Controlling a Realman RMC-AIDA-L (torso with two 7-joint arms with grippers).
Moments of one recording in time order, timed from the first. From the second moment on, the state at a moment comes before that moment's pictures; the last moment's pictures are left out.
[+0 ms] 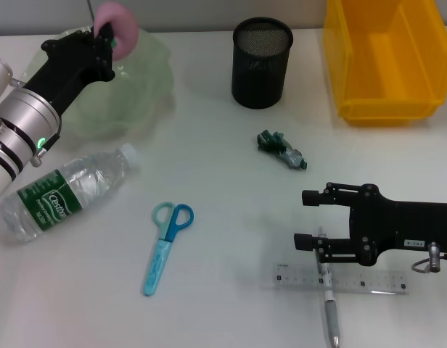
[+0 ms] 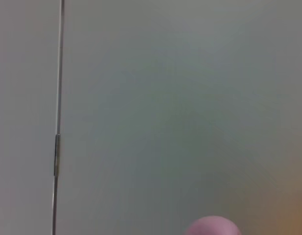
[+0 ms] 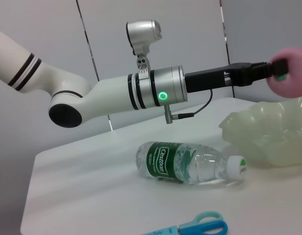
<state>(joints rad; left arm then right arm) -0.62 -2.08 1.26 0.13 0.48 1.03 -0.49 0.47 2.07 -0.65 -0.45 -2.06 -1.65 1.04</state>
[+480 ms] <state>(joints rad) -0.62 -2.08 1.25 0.13 0.46 1.03 -0.50 0.47 2.07 -0.65 -0.45 -2.06 -1.65 1.04</state>
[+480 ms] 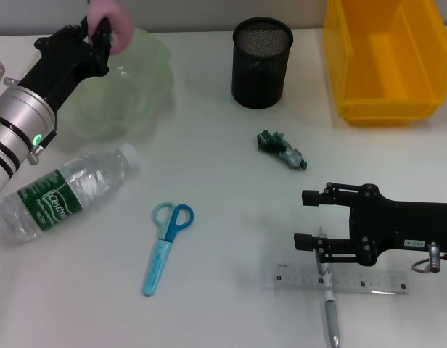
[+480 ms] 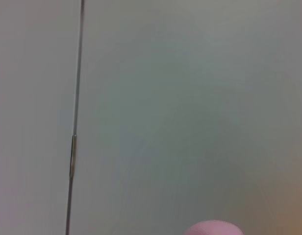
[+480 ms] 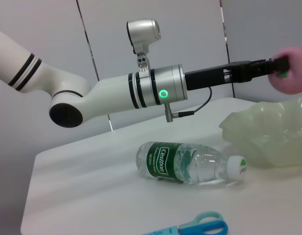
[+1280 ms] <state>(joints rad) -0.62 -2.08 1.25 0.13 0.45 1.03 -0.51 0.48 2.07 -0.65 -0.45 -2.06 -1.65 1.04</state>
